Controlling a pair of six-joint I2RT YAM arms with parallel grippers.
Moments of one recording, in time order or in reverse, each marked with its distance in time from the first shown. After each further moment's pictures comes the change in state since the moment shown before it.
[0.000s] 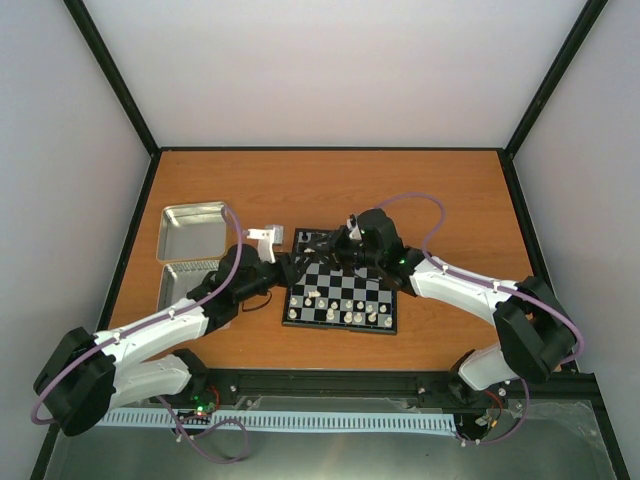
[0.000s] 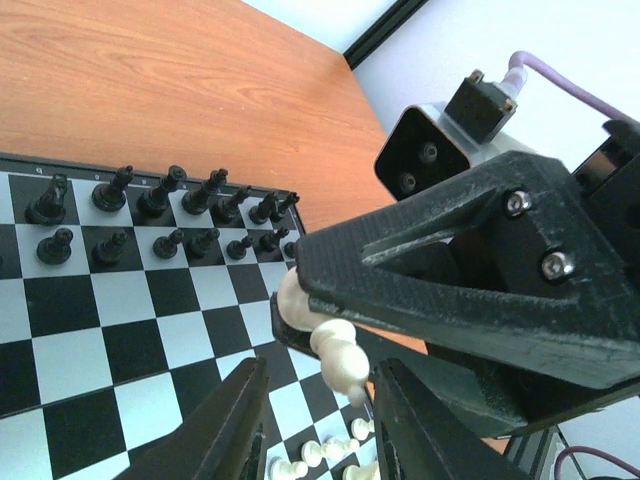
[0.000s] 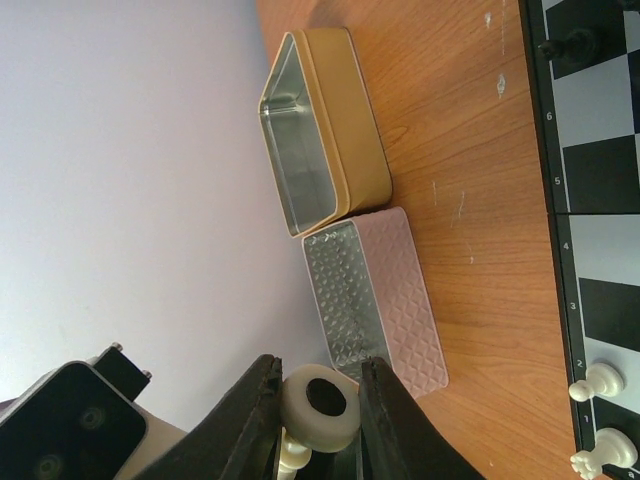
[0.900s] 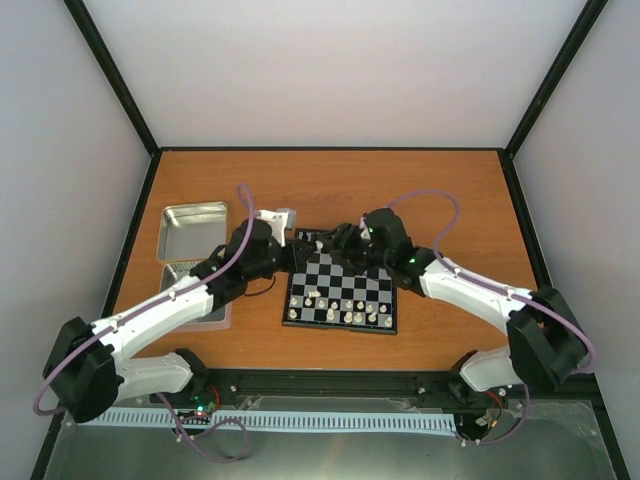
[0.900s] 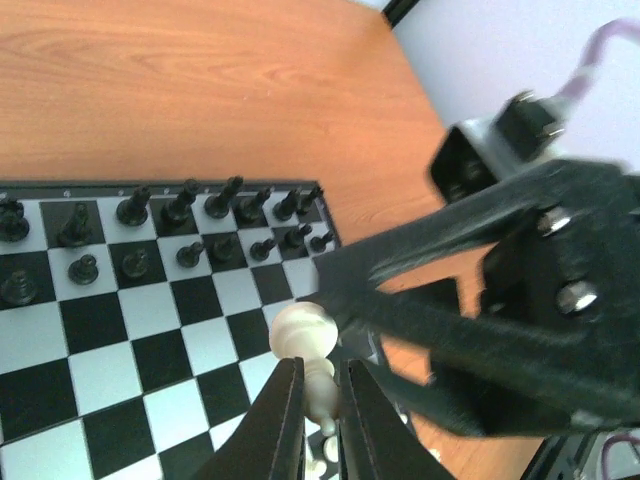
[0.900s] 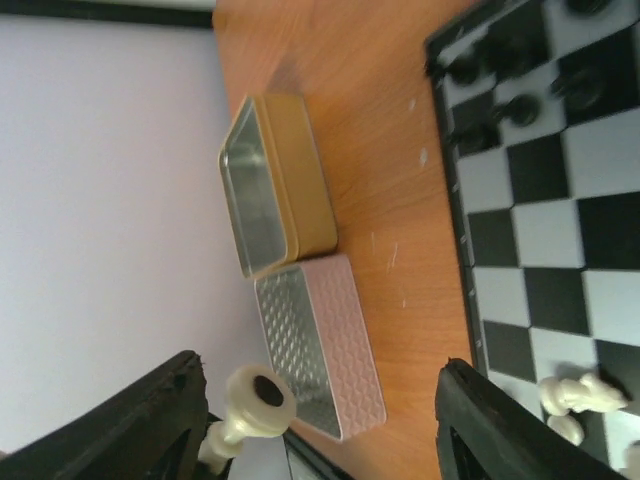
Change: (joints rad) left arm 0.000 0.060 0.221 -0.267 -0.034 0.095; right arm -0.026 -0.039 -0.010 -0.100 0.066 -0.086
